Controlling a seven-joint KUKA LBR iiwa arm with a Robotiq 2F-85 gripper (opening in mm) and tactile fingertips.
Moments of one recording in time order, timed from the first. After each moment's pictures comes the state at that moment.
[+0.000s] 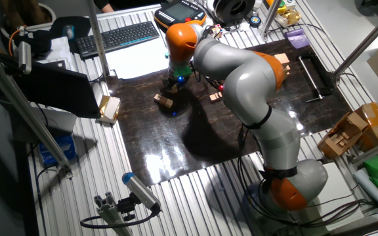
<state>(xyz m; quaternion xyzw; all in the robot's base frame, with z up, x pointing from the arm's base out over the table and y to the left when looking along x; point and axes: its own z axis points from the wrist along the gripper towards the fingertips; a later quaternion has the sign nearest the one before) 0.675 0.216 0.041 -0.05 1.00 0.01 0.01</state>
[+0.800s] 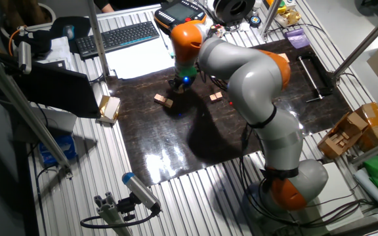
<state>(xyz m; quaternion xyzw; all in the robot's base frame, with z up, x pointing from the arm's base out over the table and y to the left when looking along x) 0.650 0.179 0.051 0.02 1.00 -0.01 0.00</state>
